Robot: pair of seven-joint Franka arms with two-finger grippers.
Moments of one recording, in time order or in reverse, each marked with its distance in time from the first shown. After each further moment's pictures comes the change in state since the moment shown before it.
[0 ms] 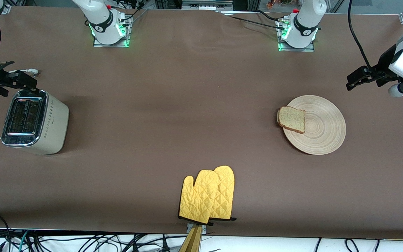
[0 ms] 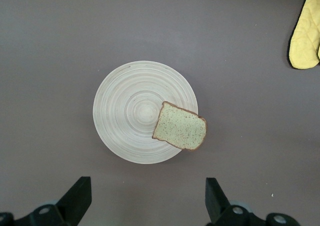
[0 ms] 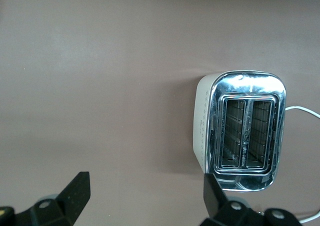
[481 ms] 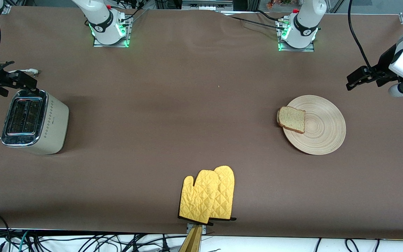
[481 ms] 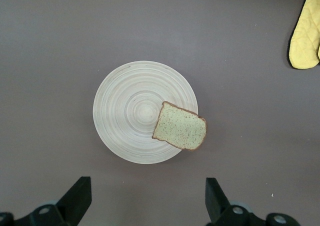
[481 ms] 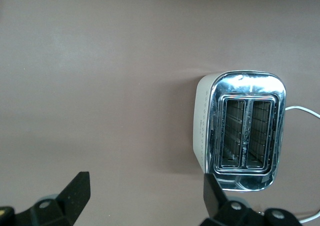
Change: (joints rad) left arm 0.000 0.000 0.000 0.000 0.000 0.000 0.000; right arm 0.000 0.000 -0.001 0.000 0.000 0.000 0.000
